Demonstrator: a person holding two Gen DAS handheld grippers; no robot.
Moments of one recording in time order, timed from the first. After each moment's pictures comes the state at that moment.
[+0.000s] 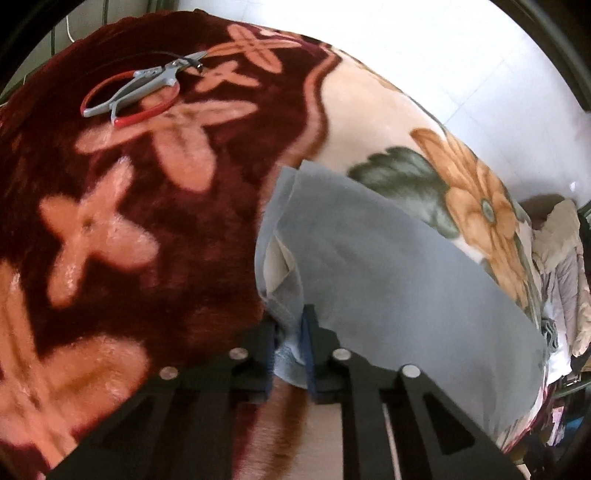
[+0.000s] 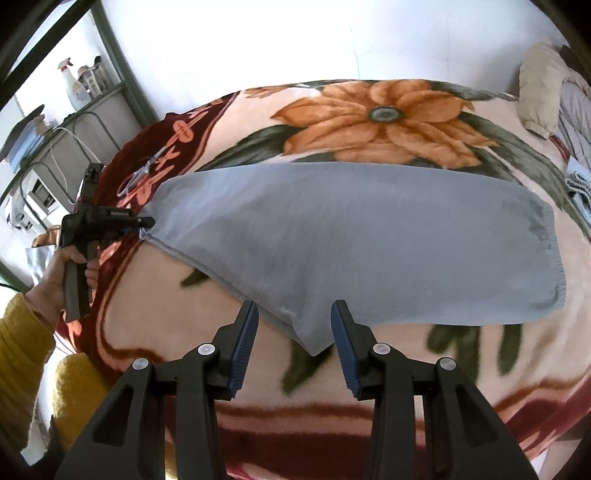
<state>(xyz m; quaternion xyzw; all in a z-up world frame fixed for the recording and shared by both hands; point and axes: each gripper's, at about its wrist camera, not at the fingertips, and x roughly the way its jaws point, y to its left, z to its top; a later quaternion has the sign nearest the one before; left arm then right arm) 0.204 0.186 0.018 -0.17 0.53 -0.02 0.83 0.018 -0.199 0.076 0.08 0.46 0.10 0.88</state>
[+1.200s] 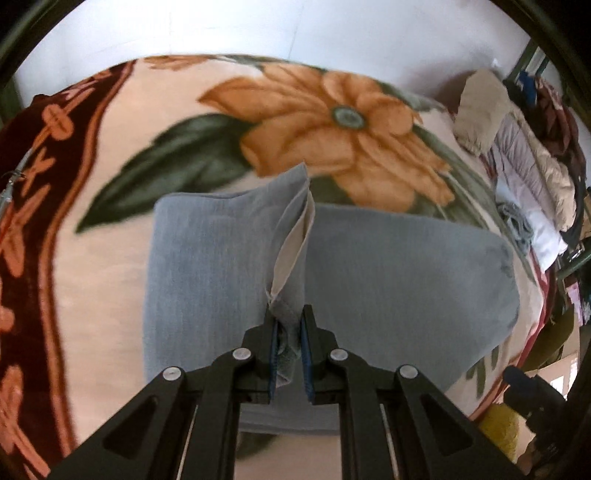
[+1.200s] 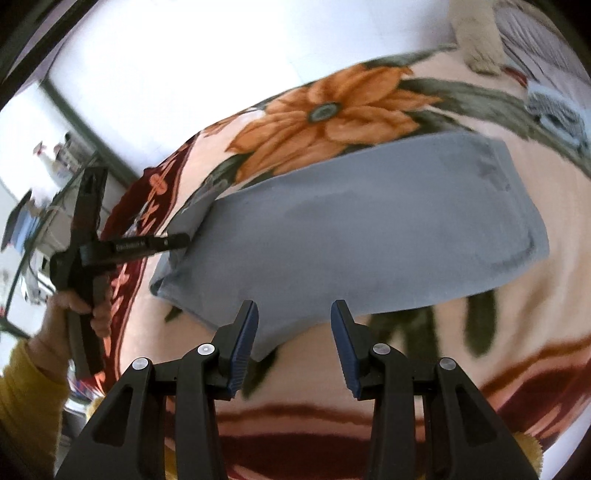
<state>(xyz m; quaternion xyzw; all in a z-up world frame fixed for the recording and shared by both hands) 0.195 -0.040 0.064 -0.01 0.54 -0.18 0.82 0.015 -0.294 0.052 0.23 0.45 0.06 0.86</state>
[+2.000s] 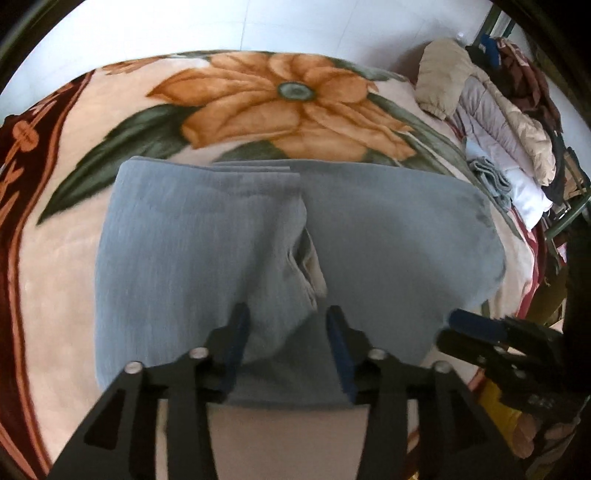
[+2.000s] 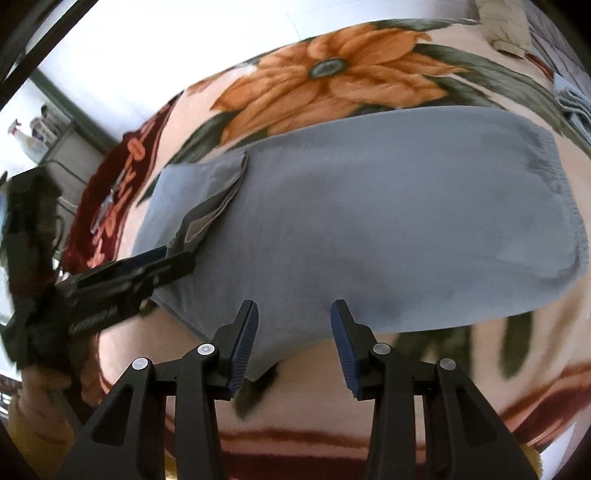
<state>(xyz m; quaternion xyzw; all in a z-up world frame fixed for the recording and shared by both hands) 0.143 -0.072 0.052 0.02 0.53 -0.23 0.82 0.068 -0.254 0.030 0.17 0.52 0.07 0.83</state>
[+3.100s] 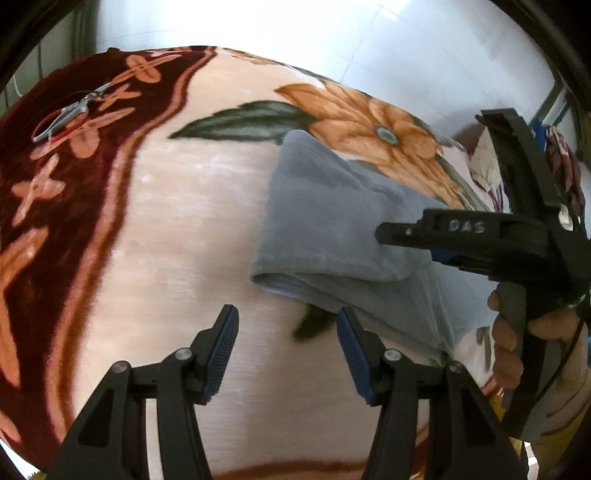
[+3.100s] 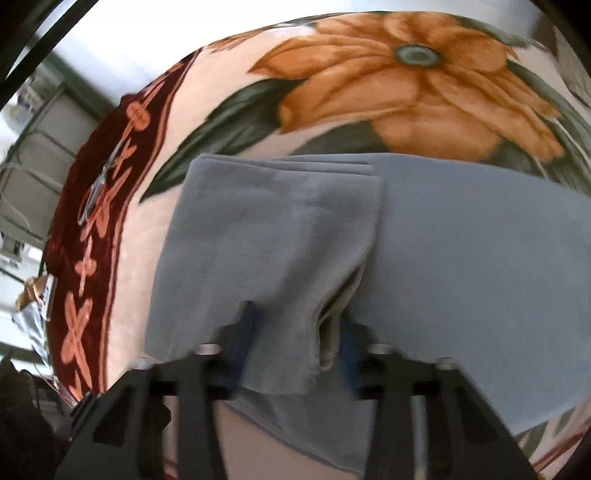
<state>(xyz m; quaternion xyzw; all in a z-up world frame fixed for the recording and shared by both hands) 0.097 0.051 0.047 -0.10 0.50 -0.12 0.85 0.182 -0.145 0.022 0.11 0.57 0.07 0.81</state>
